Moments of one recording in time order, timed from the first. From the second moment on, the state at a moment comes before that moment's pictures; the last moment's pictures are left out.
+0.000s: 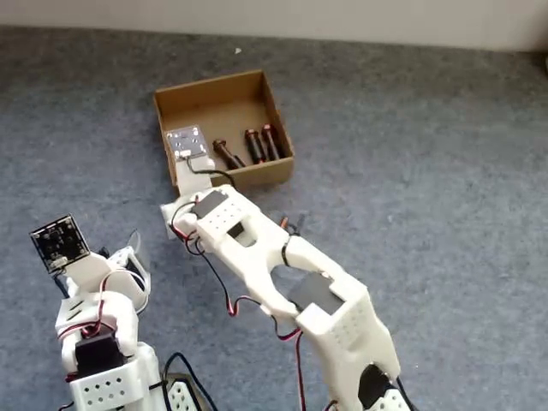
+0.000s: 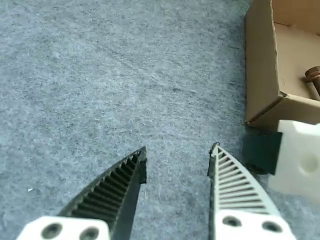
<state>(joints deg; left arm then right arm) -24.0 -103.9 93.3 58.1 17.2 -50.2 31.6 -3.6 38.5 -20.8</state>
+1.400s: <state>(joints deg) -24.0 -103.9 93.3 58.1 17.2 -33.1 -13.5 23.4 78.2 -10.2</state>
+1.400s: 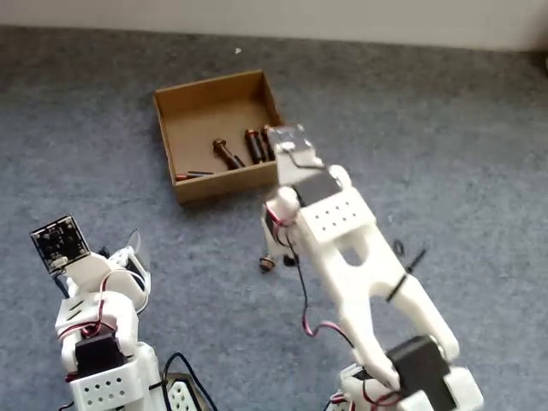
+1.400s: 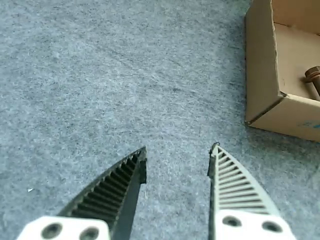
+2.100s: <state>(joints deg) -24.0 -103.9 93.3 58.1 17.2 -28.9 -10.0 38.6 65.8 -6.8</state>
